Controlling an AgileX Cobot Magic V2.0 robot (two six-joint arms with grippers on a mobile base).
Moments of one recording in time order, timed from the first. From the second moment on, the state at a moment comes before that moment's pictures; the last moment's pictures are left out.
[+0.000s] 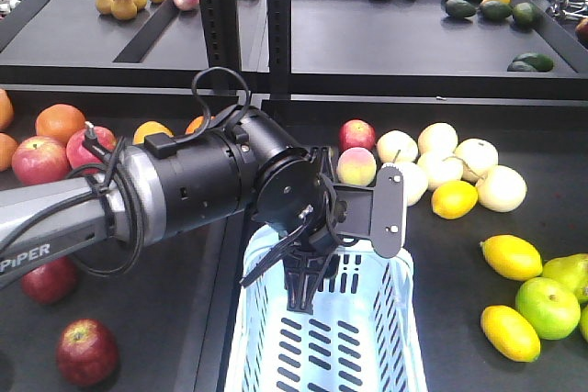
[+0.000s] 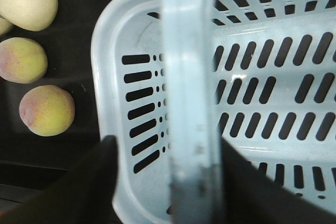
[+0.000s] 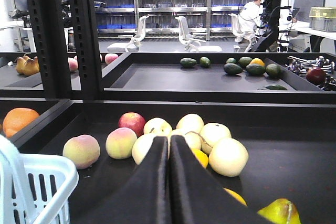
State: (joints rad) left arm -0.85 1.89 -1.54 0.08 0.84 0.87; right arm 0.03 -0.01 0.03 0.01 0.05 -0.03
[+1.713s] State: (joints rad) left arm -0.85 1.19 -1.54 0.38 1.04 0.71; right arm 0.03 -0.01 0.03 0.01 0.05 -0.03
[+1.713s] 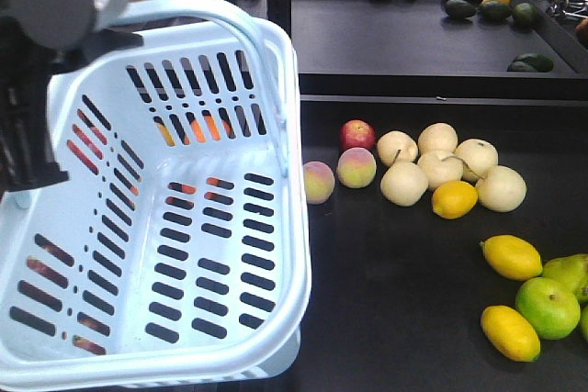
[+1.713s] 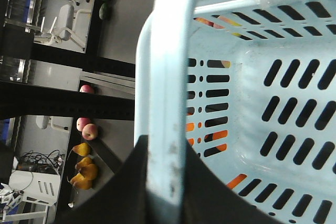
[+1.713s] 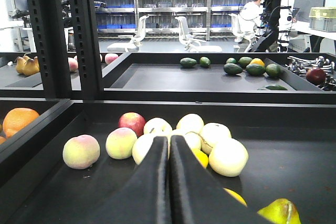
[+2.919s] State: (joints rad) left arm -0.85 1.17 -1.54 0.38 1.04 0.71; right arm 0.03 -0.01 0.03 0.01 0.05 -0.03
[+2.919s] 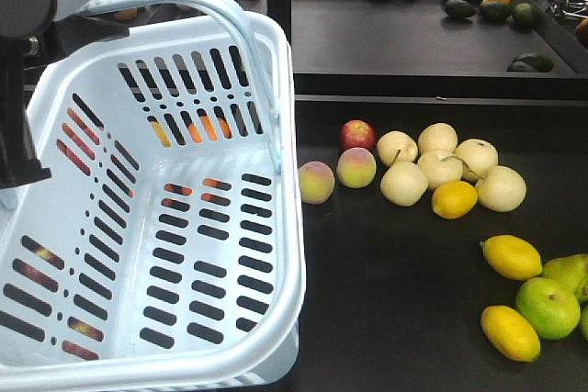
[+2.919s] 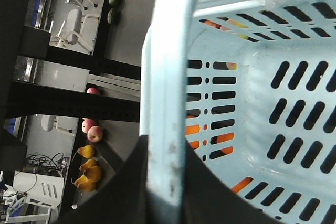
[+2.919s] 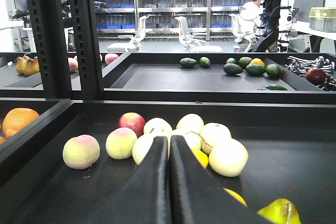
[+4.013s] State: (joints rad) left arm -0.85 1.17 -1.54 0.38 1.04 0.71; right arm 0.03 -0.01 0.03 0.01 0.05 -0.03
